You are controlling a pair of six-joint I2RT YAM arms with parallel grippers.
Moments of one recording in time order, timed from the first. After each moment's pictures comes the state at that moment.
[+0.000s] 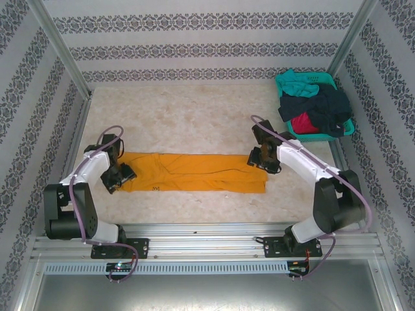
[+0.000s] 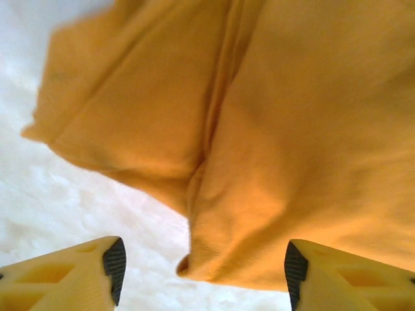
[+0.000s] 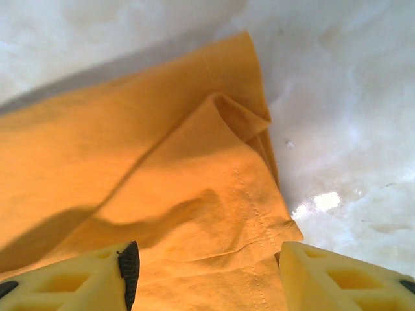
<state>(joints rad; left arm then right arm) 0.11 1.42 0.88 -0.95 0.00 -0.62 0.33 1.50 1.04 -0.86 0.04 0.72</state>
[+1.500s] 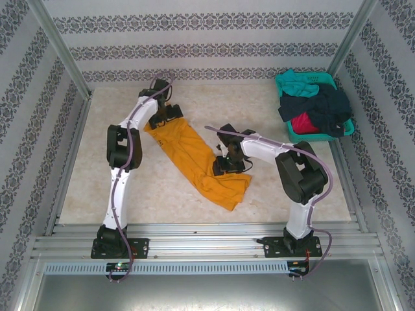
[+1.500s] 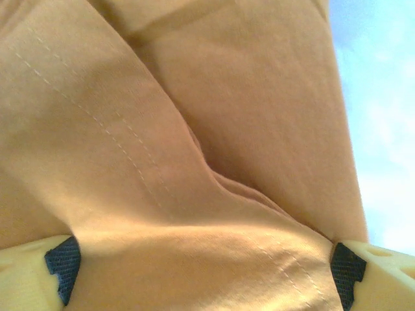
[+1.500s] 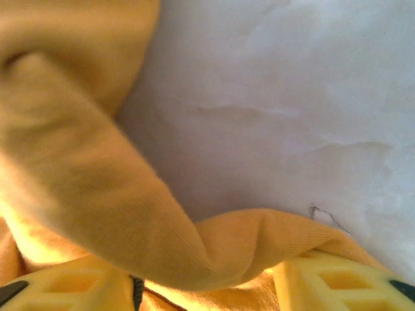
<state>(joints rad) -0.17 2.50 2.27 -0.98 0.06 -0.61 0.55 1.88 1.24 -0.76 -0.26 0.36</state>
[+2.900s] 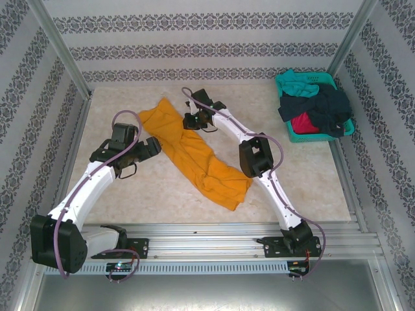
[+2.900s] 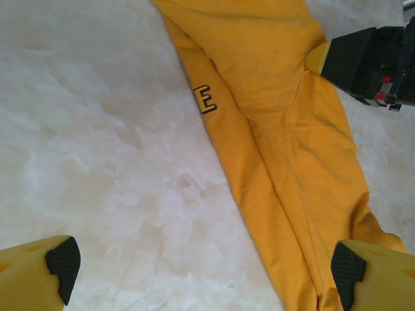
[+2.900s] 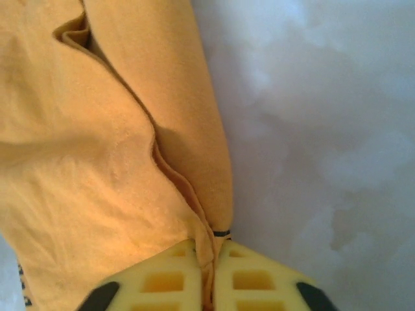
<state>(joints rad) -0.17 1.19 0.91 -0.59 0.04 -0.59 0.52 2.74 2.53 -0.74 -0.38 0.41</state>
